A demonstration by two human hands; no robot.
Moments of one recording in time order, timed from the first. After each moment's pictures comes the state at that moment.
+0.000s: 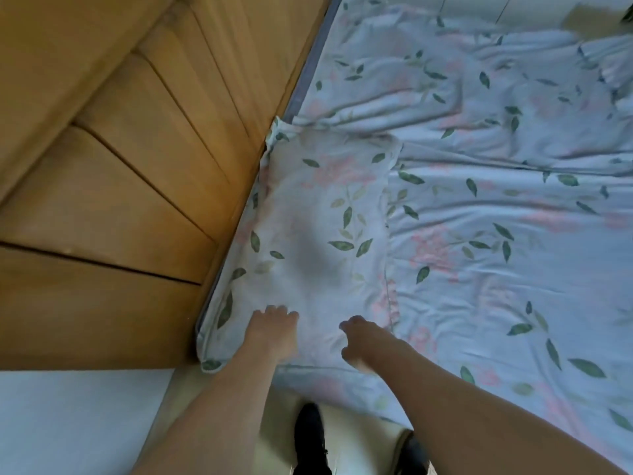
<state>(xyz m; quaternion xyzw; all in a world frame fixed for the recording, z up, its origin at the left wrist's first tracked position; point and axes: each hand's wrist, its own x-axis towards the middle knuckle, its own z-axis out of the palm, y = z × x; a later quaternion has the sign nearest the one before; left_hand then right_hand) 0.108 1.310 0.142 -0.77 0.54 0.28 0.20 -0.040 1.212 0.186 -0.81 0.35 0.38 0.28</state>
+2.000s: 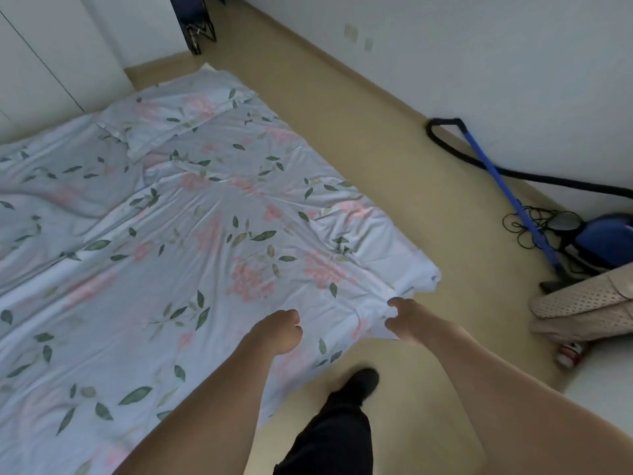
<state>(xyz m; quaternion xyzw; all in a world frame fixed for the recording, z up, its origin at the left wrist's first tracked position) -0.993 0.892 0.306 -0.57 0.71 0.36 0.21 -1.247 0.940 0.342 -0.48 0.77 0.09 0.42</state>
